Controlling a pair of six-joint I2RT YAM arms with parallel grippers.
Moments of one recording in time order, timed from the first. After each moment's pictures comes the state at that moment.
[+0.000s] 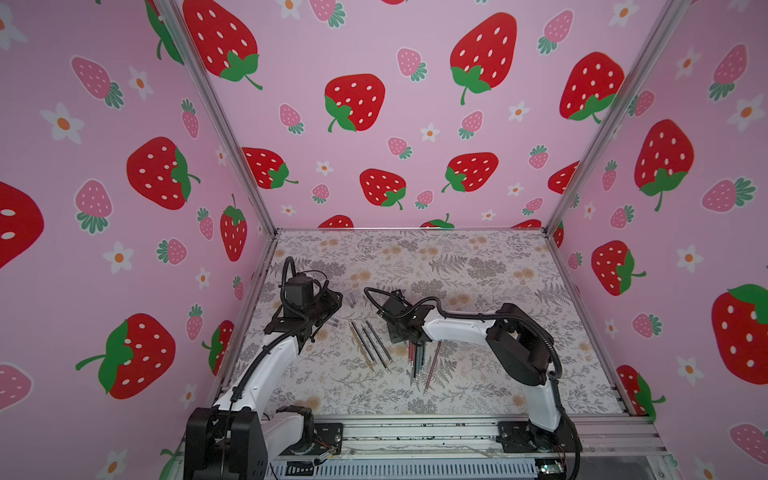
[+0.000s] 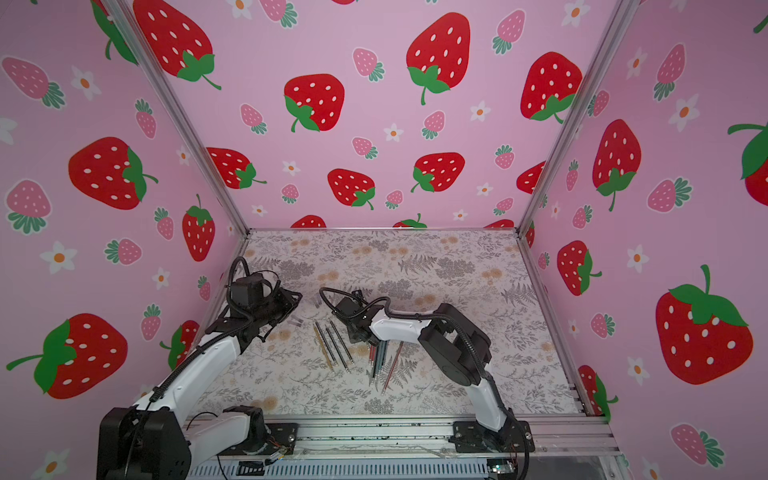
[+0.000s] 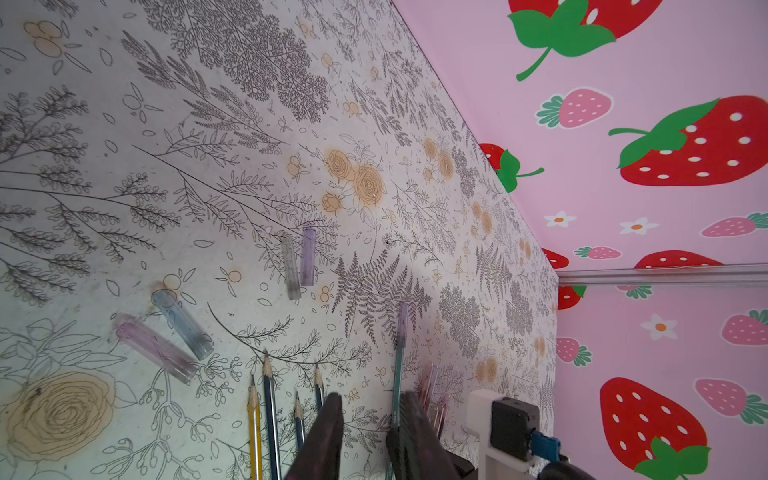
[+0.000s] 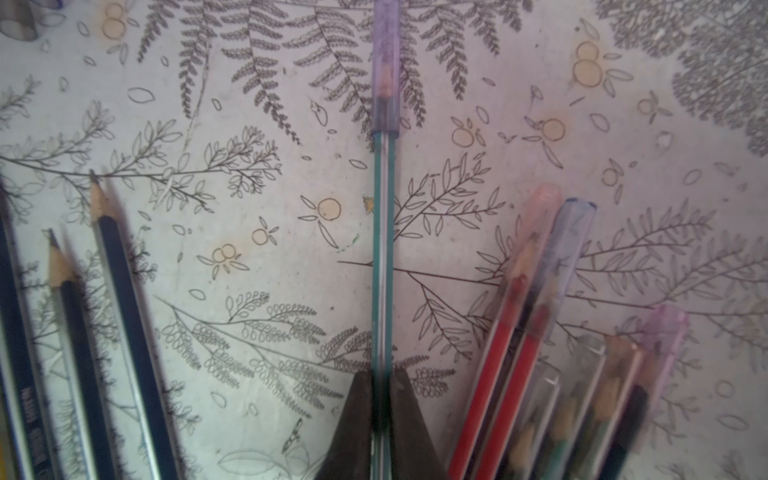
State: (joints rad) left arm -0.06 1.14 0.69 -0.21 0.27 -0.81; right arm 1.09 2.05 1.37 -0.45 0.30 0.61
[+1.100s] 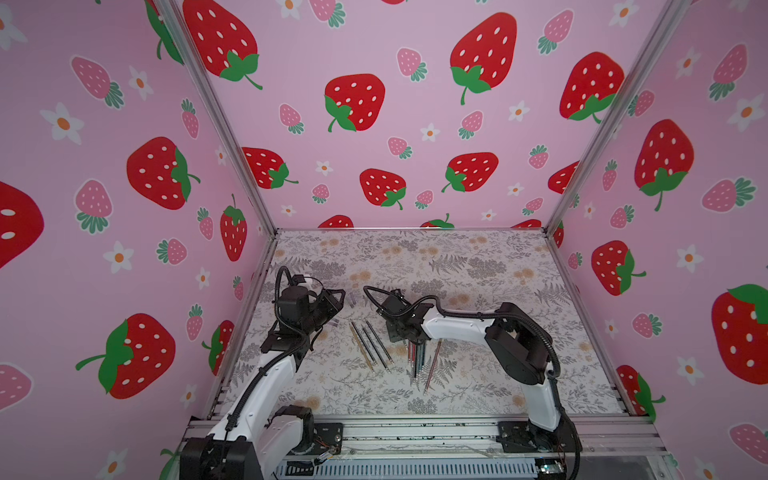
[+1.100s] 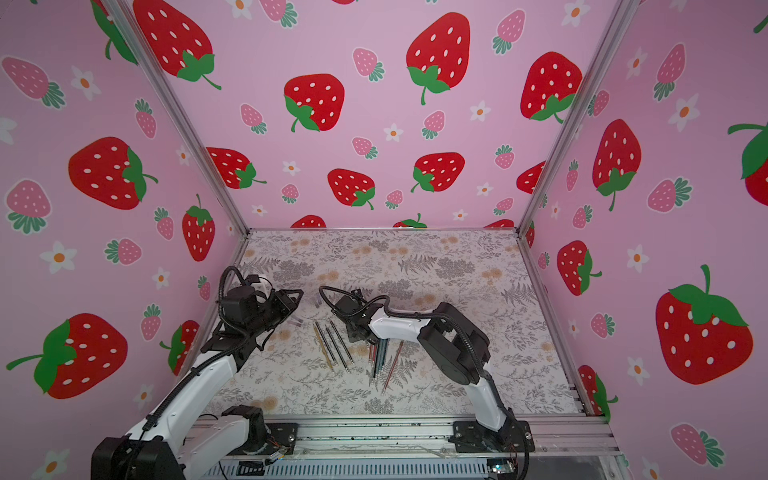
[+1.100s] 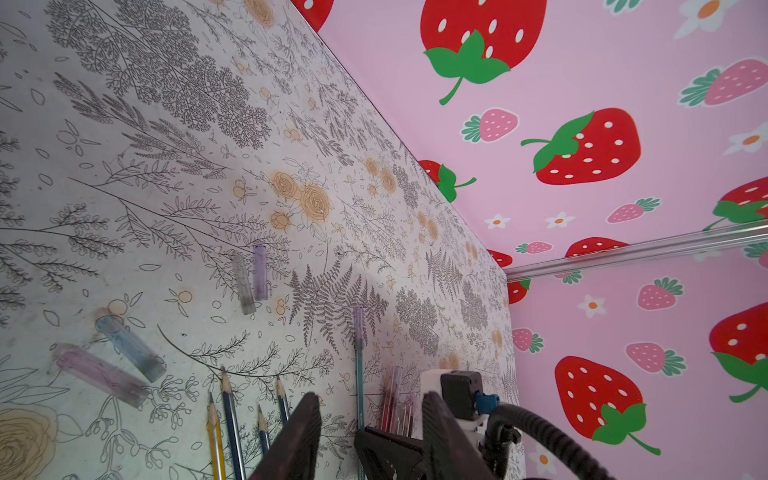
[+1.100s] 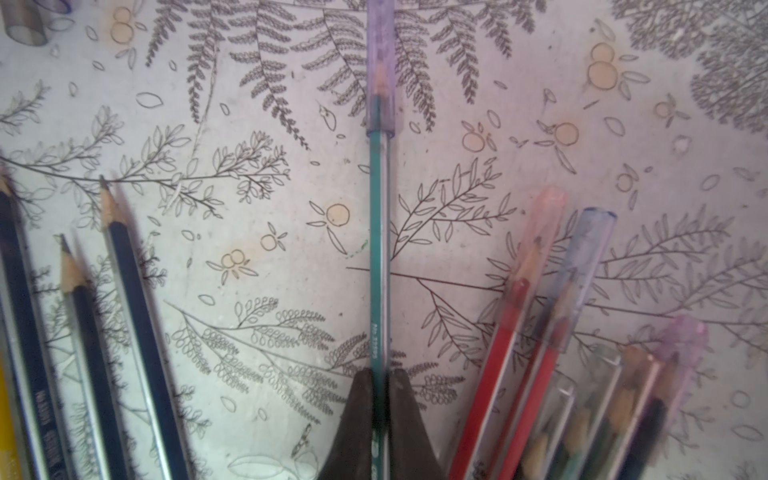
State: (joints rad) left arm -0.06 0.98 0.56 -0.05 0.32 -0.82; right arm 1.08 2.06 1.39 -0.47 0.29 0.61
